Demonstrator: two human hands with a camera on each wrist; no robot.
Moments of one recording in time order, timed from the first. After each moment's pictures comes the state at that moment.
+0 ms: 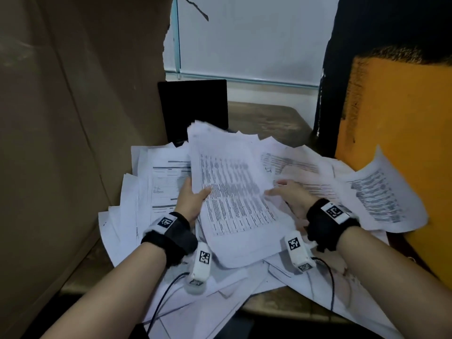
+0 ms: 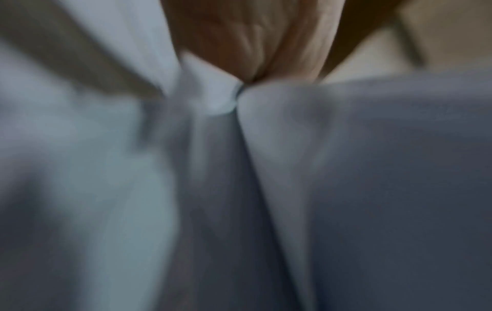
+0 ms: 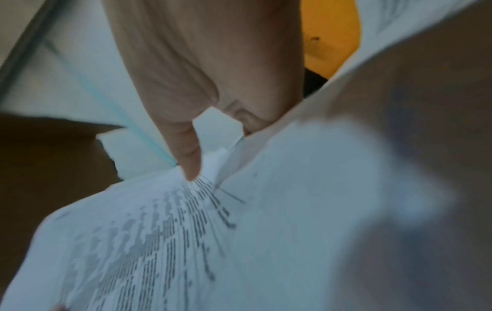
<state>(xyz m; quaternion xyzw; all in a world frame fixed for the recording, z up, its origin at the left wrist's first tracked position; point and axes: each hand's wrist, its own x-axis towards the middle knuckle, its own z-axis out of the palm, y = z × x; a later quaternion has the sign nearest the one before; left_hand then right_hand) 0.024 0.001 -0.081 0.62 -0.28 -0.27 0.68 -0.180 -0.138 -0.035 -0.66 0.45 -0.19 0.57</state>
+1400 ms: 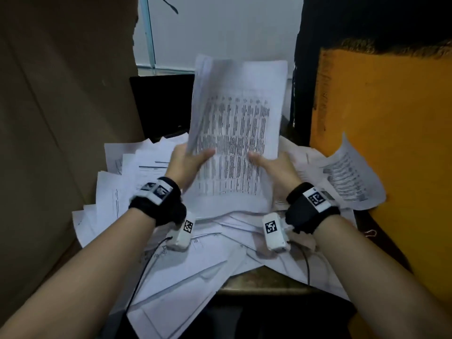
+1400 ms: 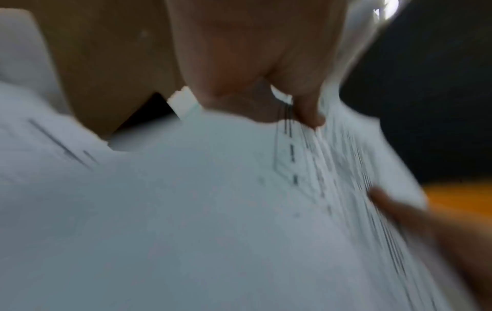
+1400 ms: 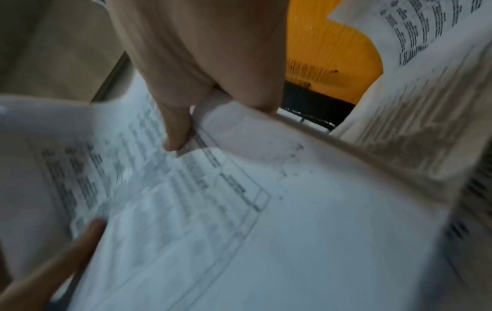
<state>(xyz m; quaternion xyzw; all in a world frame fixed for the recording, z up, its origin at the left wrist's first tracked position) -0.012 -0.009 0.004 0.63 -0.43 -0.19 0.62 -0.195 -0.122 -0.002 -0.67 0.32 -0.39 0.55</state>
